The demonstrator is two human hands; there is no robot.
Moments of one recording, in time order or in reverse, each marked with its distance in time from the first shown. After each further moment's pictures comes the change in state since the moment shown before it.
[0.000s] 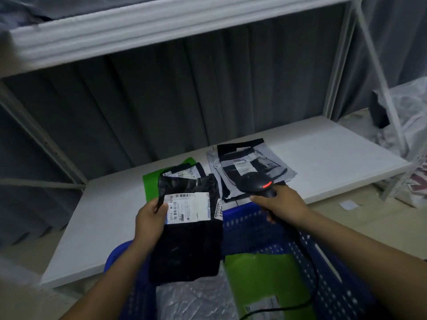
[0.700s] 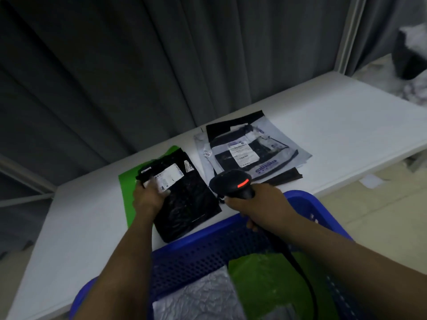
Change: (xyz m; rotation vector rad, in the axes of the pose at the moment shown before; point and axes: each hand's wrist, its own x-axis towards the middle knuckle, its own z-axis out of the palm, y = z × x) left_hand 0.195 -0.095 0.111 0.768 -0.152 -0.122; right_hand 0.094 0.017 0.039 0.062 -0.117 0.114
